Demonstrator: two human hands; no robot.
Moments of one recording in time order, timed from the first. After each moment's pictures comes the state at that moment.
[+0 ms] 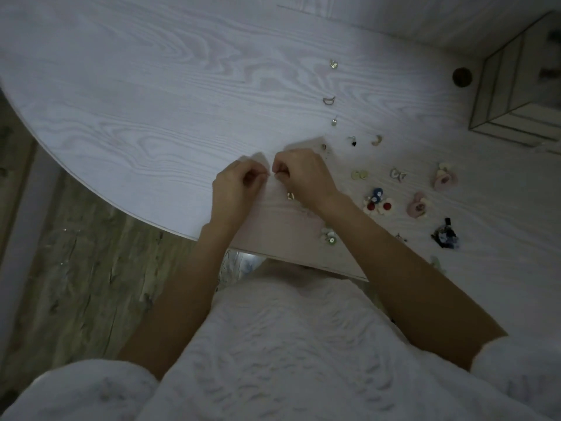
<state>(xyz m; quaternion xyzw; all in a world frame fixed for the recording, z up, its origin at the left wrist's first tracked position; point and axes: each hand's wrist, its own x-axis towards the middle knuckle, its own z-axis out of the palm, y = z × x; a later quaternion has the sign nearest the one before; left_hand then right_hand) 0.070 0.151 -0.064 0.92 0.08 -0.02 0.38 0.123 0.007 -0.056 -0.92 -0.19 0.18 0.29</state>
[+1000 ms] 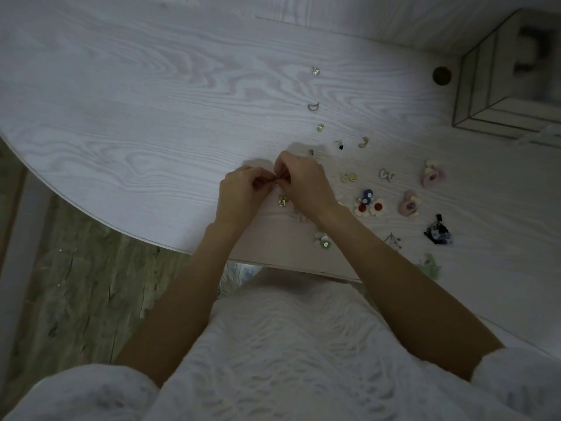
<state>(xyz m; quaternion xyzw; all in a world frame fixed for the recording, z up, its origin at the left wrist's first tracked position) 0.086 0.132 -0.062 0.93 0.02 -0.06 0.36 0.112 -0.007 -0.054 -0.92 -0.12 0.12 0.36</state>
